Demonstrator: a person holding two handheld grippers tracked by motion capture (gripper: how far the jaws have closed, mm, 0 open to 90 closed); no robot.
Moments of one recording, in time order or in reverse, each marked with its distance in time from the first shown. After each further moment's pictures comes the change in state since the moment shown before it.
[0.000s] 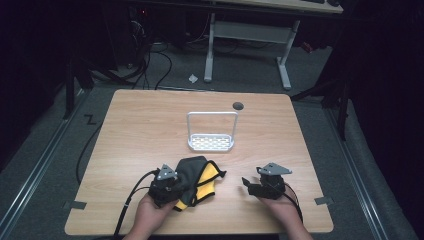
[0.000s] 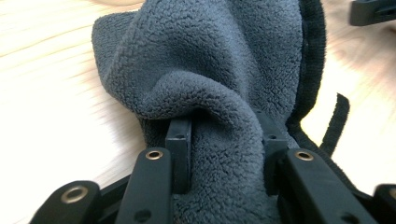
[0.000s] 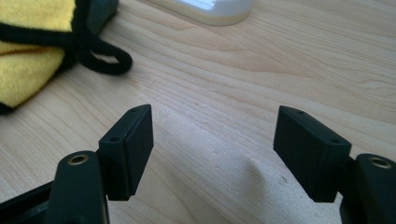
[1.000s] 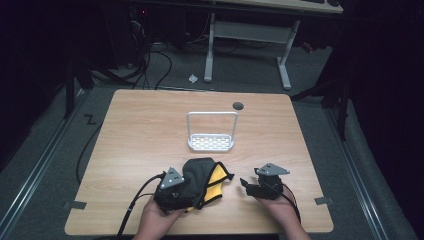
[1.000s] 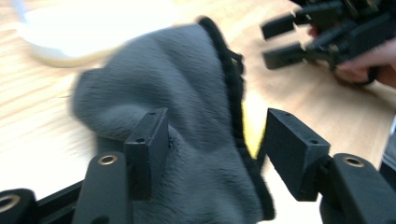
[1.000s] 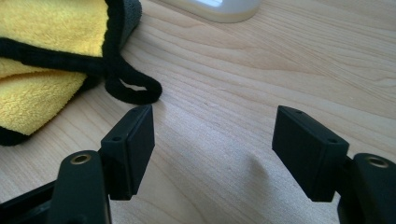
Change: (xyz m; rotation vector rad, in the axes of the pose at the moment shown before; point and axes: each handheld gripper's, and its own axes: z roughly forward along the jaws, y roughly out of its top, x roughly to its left) left arm -0.041 0.013 -0.020 -0.099 -0.067 0.088; right arm 0.005 0.000 0.004 0.006 0.010 0.007
